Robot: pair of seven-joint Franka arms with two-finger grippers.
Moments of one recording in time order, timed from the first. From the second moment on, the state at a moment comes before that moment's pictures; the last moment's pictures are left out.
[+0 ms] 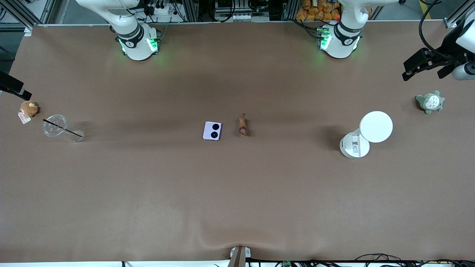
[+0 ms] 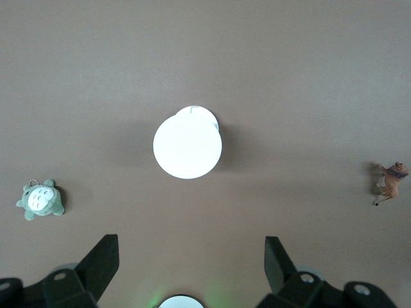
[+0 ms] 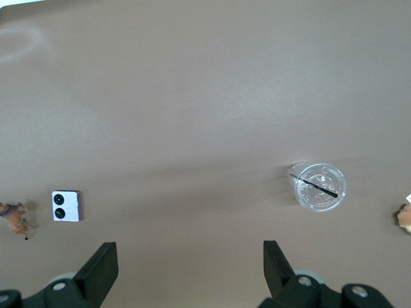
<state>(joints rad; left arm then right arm) -0.06 -0.10 -0.04 -1.57 0.01 1.49 -0.16 -0.01 0.04 -0.14 -1.42 0.11 1.47 -0.01</state>
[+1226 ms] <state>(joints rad) -0.06 -0.10 -0.04 -1.57 0.01 1.46 -0.16 0.00 0.04 -0.13 -1.45 0.04 1.51 -0.01</state>
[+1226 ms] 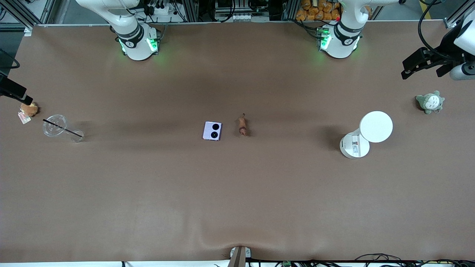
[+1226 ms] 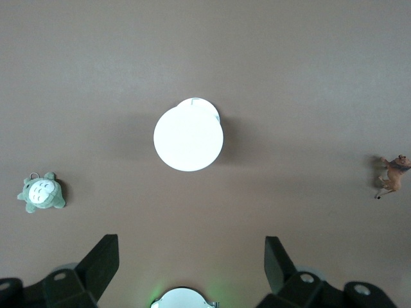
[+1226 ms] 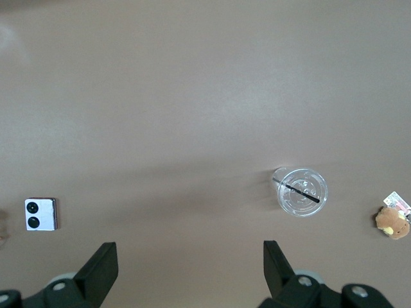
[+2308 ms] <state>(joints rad) -0.08 -0.05 -0.14 -1.57 0.01 1.47 -0.17 0.00 0.04 -0.13 -1.46 0.04 1.51 -0.01</state>
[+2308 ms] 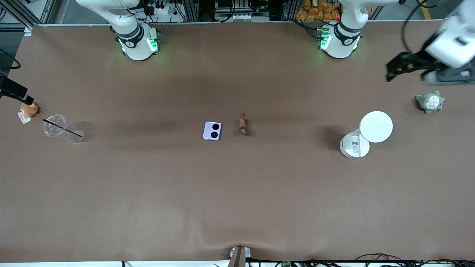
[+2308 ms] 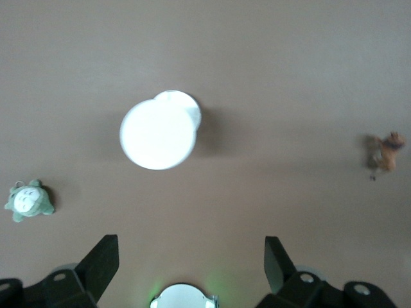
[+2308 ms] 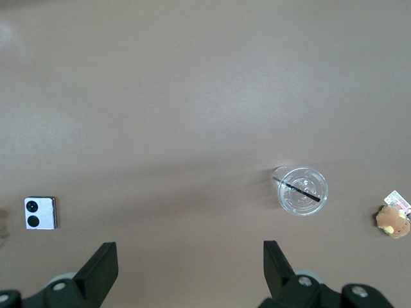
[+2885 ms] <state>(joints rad) -0.19 0.22 -0.39 -1.59 -0.02 1.78 -0.59 0.00 0.04 -0.13 -1.46 0.04 1.51 -0.01</state>
